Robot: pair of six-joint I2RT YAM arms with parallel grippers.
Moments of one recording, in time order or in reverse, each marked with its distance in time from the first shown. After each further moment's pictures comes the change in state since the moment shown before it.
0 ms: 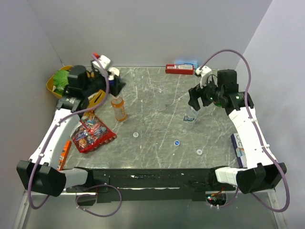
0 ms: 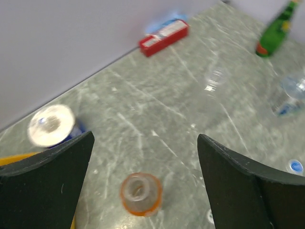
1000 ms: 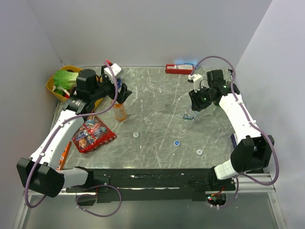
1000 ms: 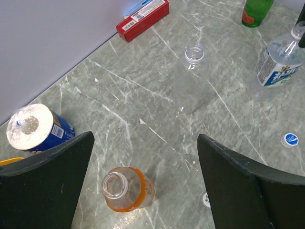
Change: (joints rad) left arm -0.115 -0.006 -0.037 -0.065 -0.013 0.108; right arm -0.015 0.238 -0.002 -0.117 0.055 -0.075
